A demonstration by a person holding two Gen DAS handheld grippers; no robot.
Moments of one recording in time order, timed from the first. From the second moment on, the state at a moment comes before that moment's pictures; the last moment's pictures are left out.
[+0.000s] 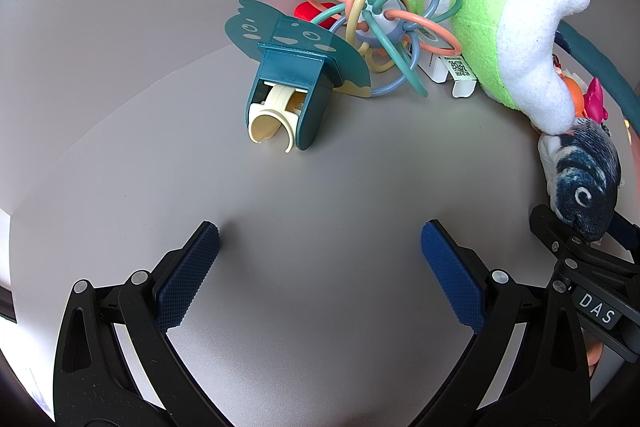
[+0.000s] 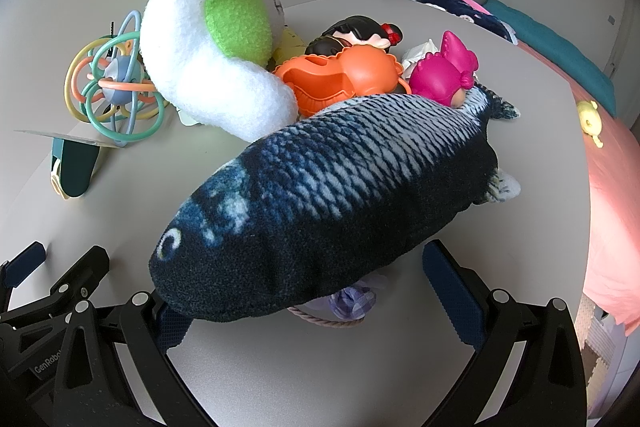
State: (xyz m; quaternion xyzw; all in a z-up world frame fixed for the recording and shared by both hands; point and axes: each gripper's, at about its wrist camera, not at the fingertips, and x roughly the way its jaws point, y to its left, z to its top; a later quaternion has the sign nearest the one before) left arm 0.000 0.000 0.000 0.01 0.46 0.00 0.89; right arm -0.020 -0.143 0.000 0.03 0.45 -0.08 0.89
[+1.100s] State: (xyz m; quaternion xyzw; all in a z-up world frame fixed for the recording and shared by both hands) left arm -0.022 0.028 0.098 -0.01 0.41 -0.05 0.91; right arm -0.034 -0.193 0.075 0.07 0.44 0.04 0.89
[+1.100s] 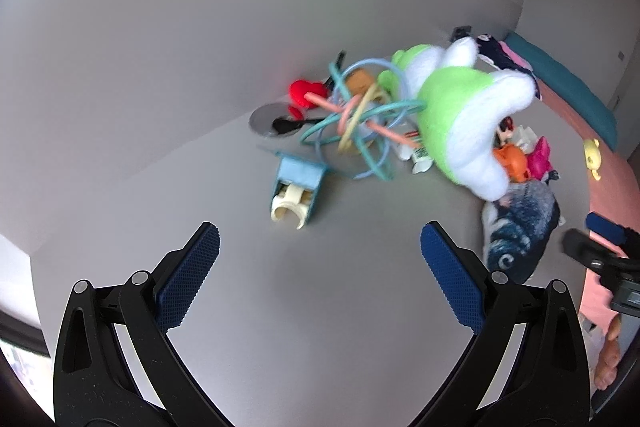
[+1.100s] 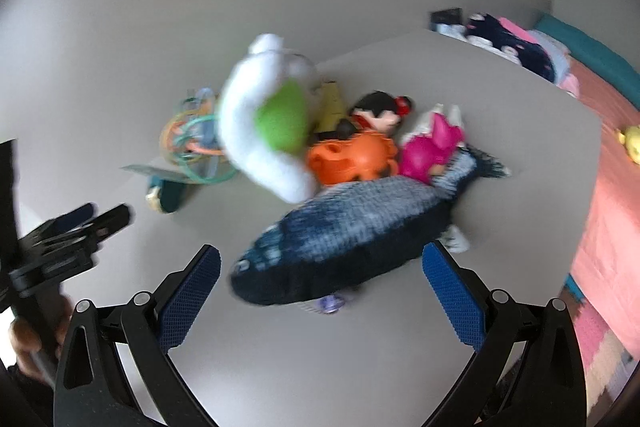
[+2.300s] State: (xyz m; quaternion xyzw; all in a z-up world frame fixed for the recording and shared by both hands) left arm 0.092 -0.115 0.099 0.06 0.41 -0.07 0.91; right arm -0.025 -0.265 0.118 0.18 0.37 -0.01 0.91
